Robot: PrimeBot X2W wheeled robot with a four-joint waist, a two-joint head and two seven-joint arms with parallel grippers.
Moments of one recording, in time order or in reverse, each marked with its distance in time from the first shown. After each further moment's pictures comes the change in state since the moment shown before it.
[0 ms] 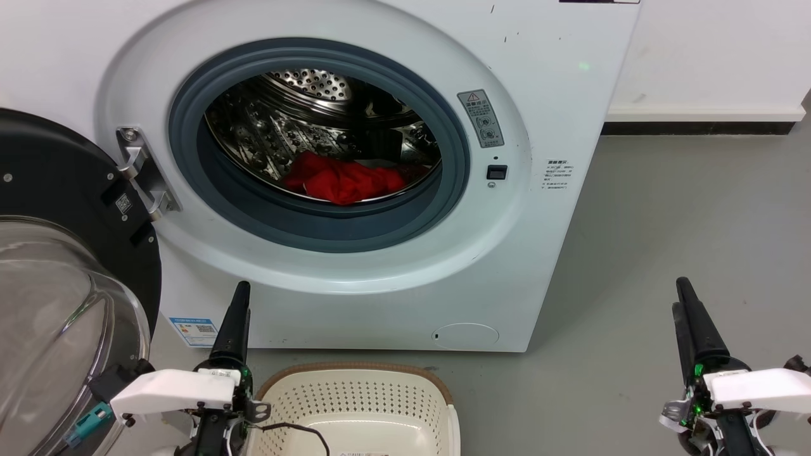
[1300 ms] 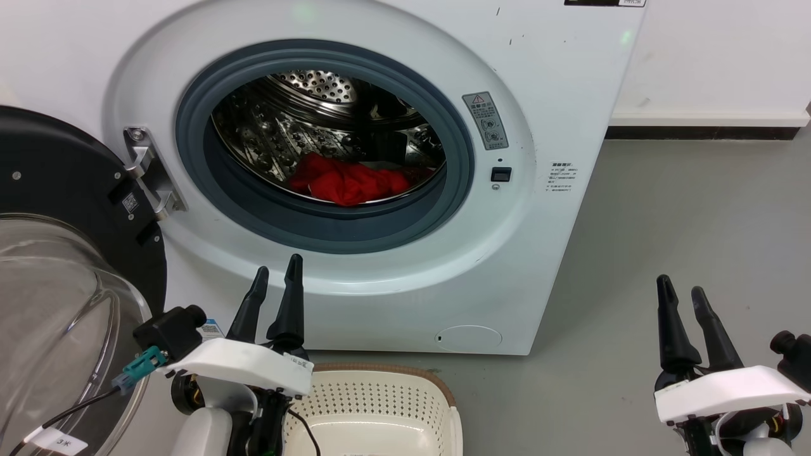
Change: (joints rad) left arm -0.064 0.001 -0.114 -0.014 0.699 0.015 -0.135; right arm 0.027 0.000 0.030 -0.079 -0.785 0.000 -0.133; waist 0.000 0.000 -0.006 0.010
